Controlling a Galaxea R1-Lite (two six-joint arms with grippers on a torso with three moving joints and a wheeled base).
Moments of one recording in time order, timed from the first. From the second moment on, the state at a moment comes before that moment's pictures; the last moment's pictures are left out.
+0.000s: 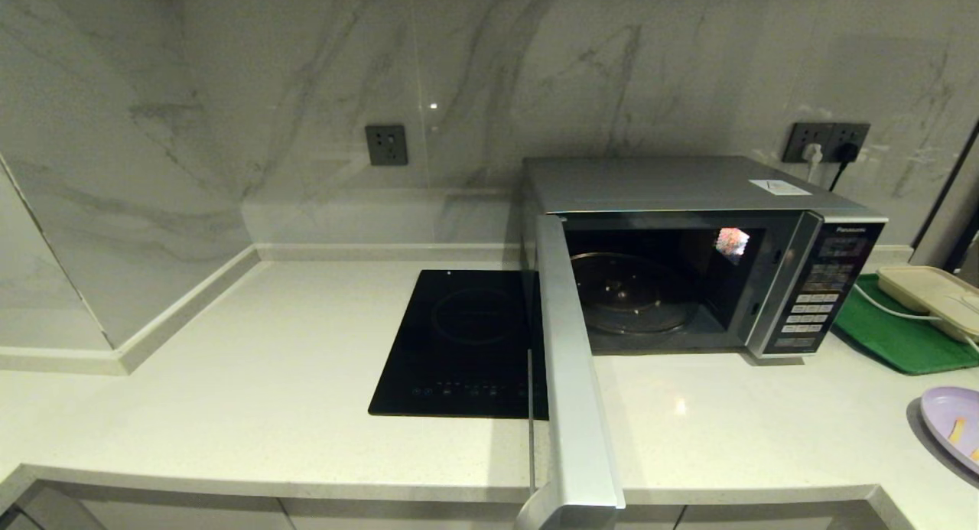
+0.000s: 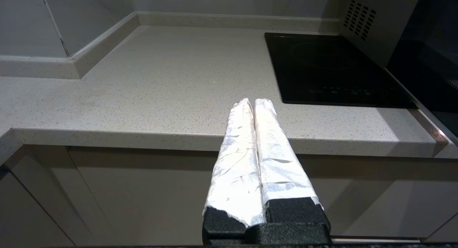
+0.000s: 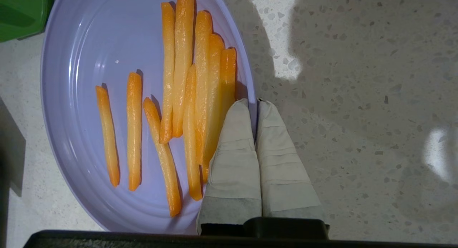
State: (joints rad) left arm 0.00 0.00 0.00 -0.01 0.01 -0.05; right arm -1.12 2.20 -1.12 -0.10 0.36 0.28
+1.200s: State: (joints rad) left arm 0.00 0.00 0.00 -0.01 0.01 -0.05; right arm -1.15 2.04 -1.01 -0.08 0.38 0.24
